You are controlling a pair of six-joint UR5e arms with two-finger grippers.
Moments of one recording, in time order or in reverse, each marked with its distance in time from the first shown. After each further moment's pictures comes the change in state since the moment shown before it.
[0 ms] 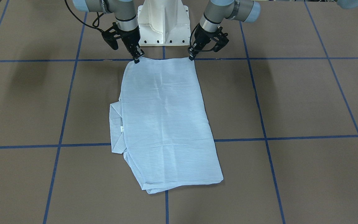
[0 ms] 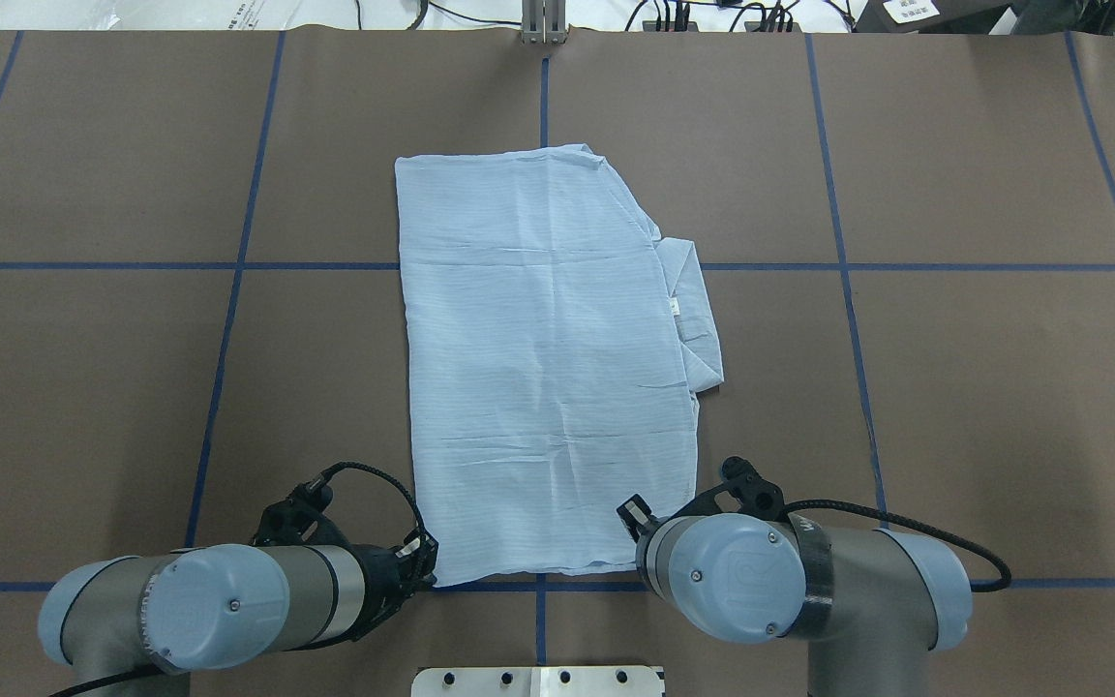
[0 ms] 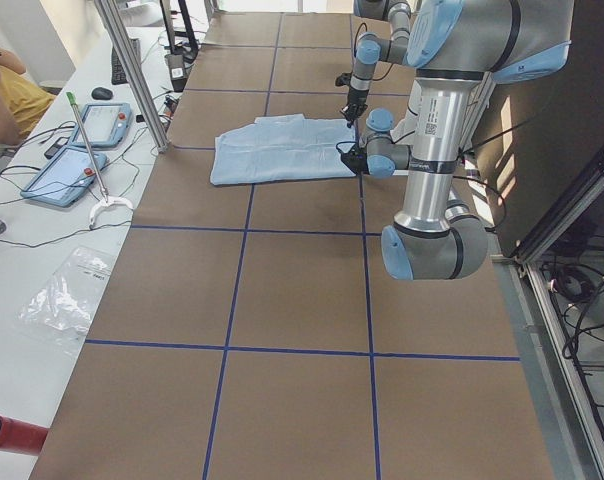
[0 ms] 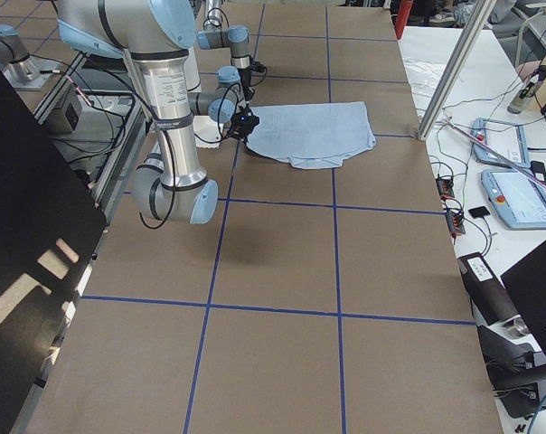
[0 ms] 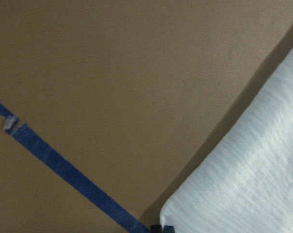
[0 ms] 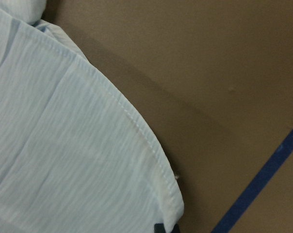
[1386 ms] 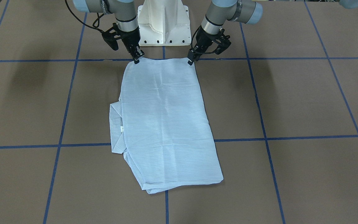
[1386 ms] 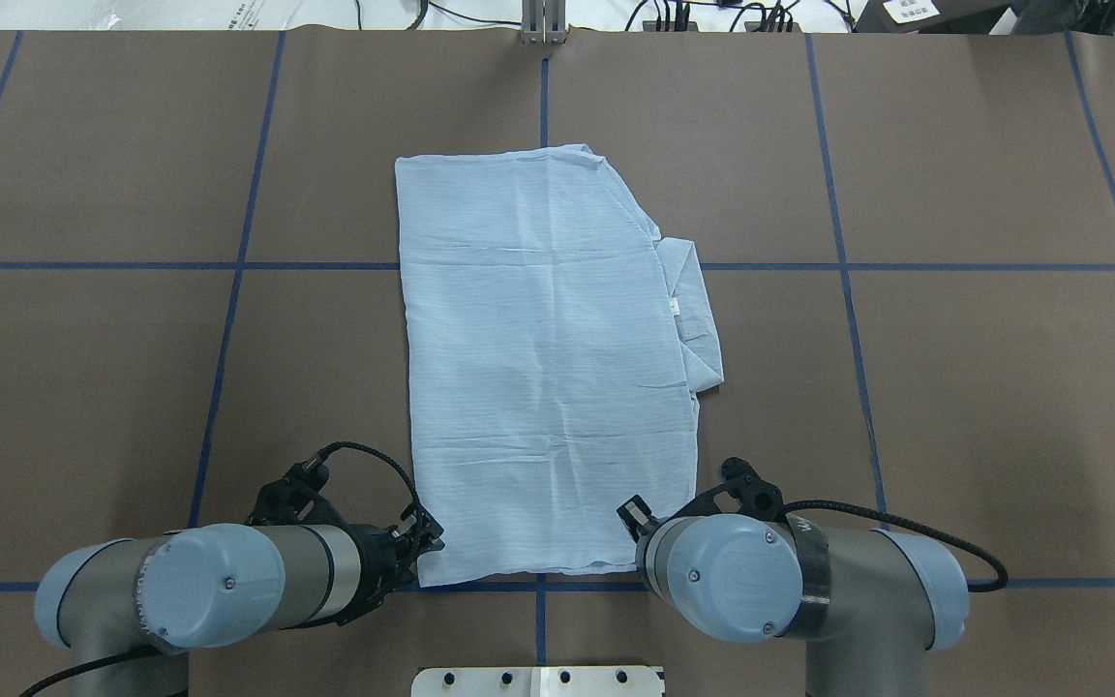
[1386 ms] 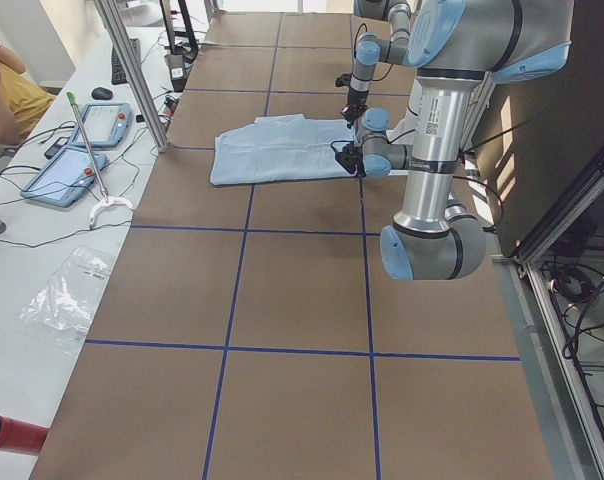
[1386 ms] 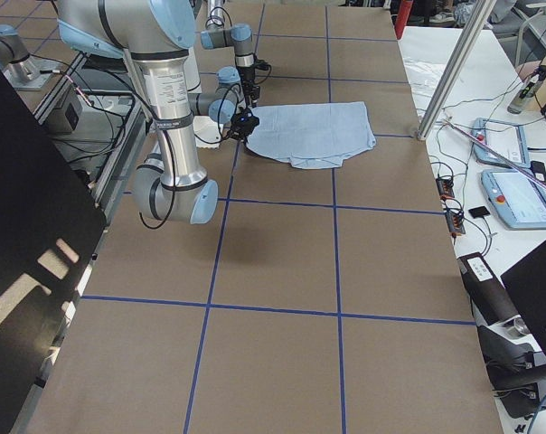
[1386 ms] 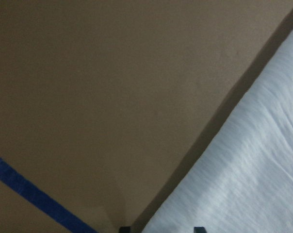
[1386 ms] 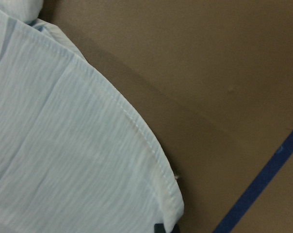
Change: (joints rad) left arm -0.026 -0.003 0.010 0.000 0.001 0.029; right arm 0.000 0.001 -0.009 0.000 0.001 0.000
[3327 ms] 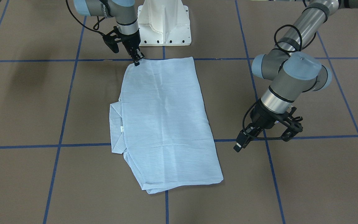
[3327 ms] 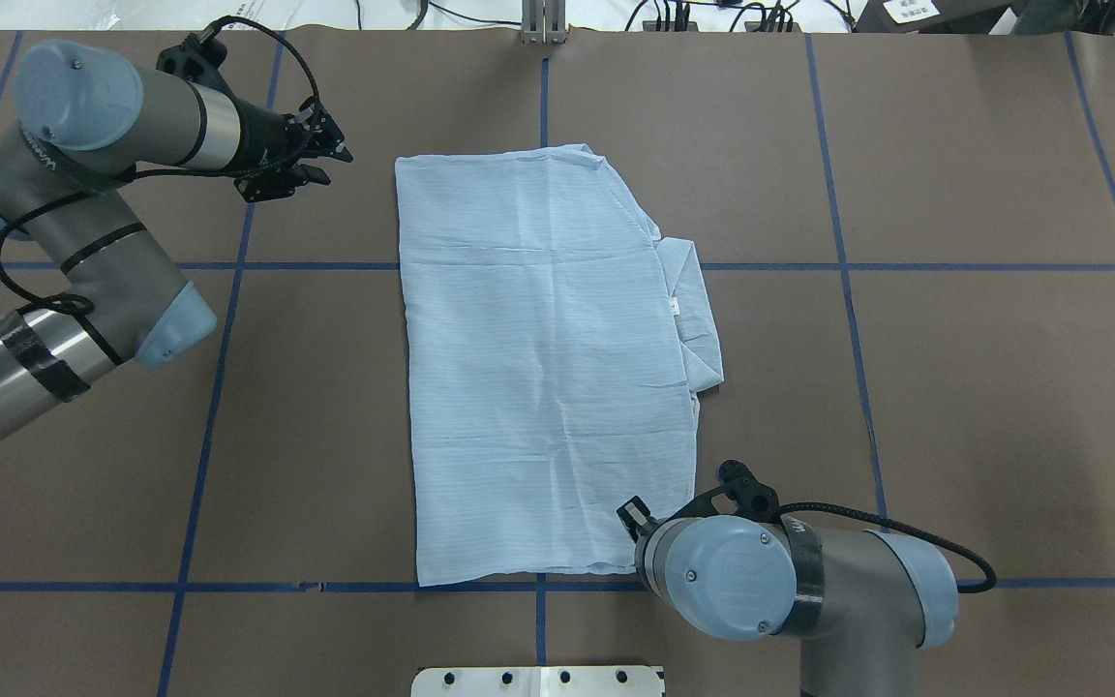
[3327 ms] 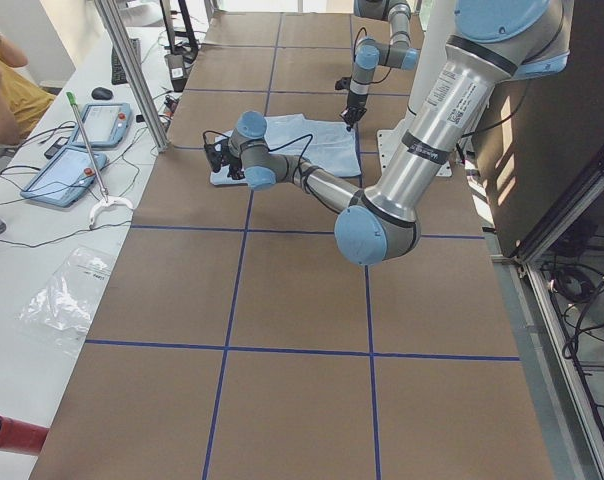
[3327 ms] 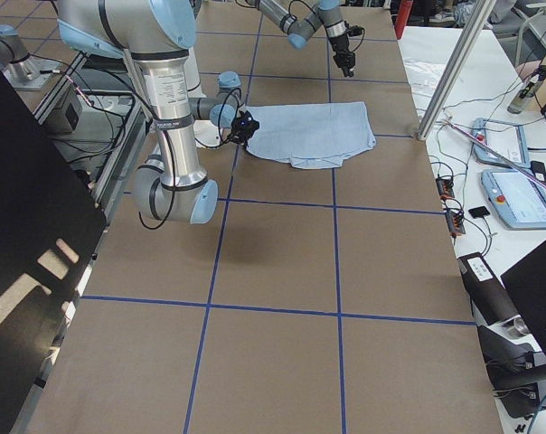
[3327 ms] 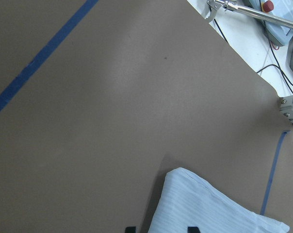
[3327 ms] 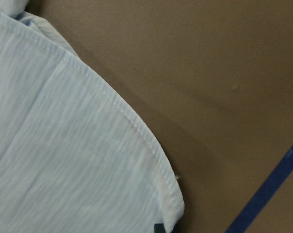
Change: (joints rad) left arm -0.681 -0.256 0.482 -0.326 -0.344 0.487; right arm 0.000 -0.004 -0.026 0.033 -0.002 0.007
